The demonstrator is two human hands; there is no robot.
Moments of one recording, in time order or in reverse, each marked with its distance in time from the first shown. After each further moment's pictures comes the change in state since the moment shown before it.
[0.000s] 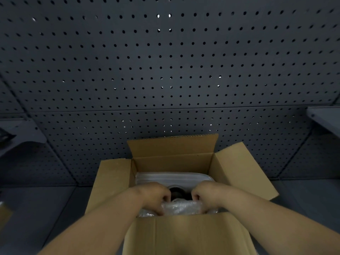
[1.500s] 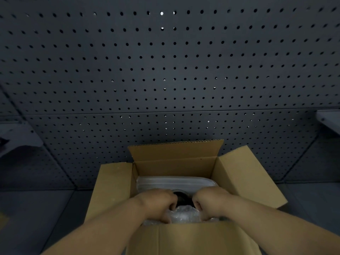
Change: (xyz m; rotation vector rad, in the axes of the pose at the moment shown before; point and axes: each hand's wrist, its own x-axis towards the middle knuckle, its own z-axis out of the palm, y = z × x) left_hand 0.013 -0.007 0.010 -0.008 0.059 0.115; right_hand 0.014 0.004 0.007 -0.073 0.055 -0.030
